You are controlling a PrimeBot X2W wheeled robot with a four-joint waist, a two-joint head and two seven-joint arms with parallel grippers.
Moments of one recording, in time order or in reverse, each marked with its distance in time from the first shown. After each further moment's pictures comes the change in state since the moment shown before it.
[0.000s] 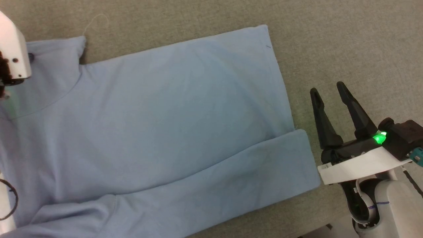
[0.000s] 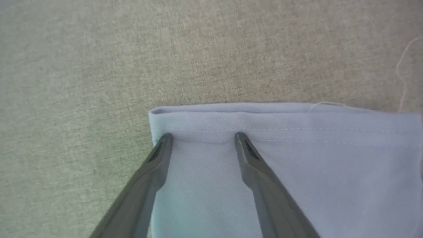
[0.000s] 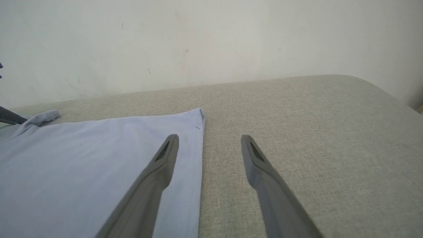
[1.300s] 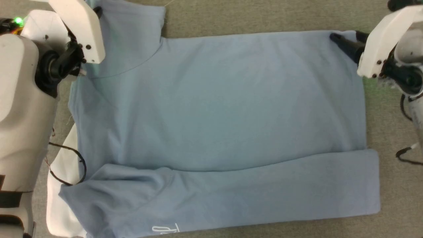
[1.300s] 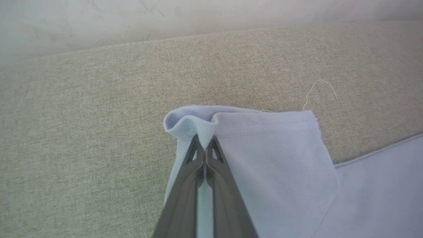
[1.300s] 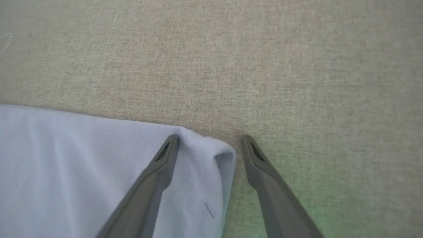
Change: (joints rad) left arm -0.022 -0.206 -0.021 -0.109 -0.052 -0.094 -0.330; right arm -0.747 -0.243 0.181 0.714 0.378 0.000 0.697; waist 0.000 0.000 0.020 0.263
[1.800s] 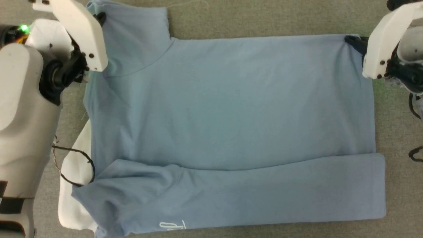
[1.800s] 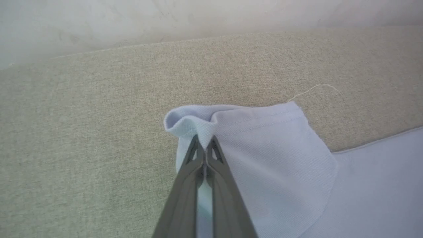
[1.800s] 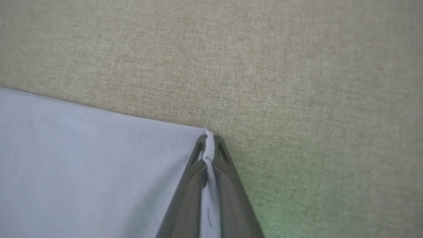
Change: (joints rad) left arm 0.032 0.002 -0.007 -0.002 -0.010 -0.018 -0.053; right arm -0.056 -0.067 0.133 0.030 0.048 0.000 0.030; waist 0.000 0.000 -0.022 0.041
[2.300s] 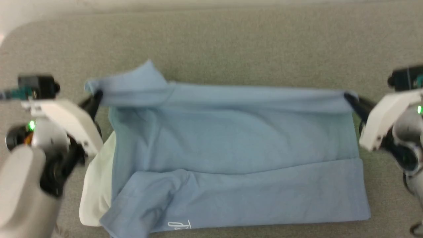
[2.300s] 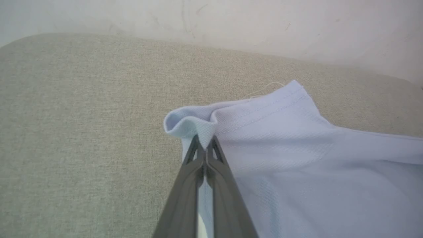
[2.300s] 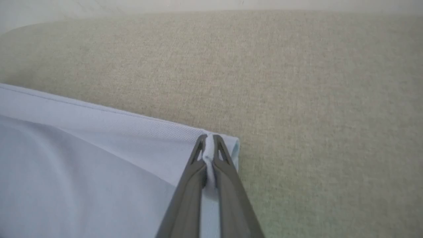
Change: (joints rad) left arm 0.497 0.057 0.150 -0.250 -0.127 0.053 -0.224; right arm 0.406 -0.059 -0.066 -0.209 -0.001 0.000 -0.314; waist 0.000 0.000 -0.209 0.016
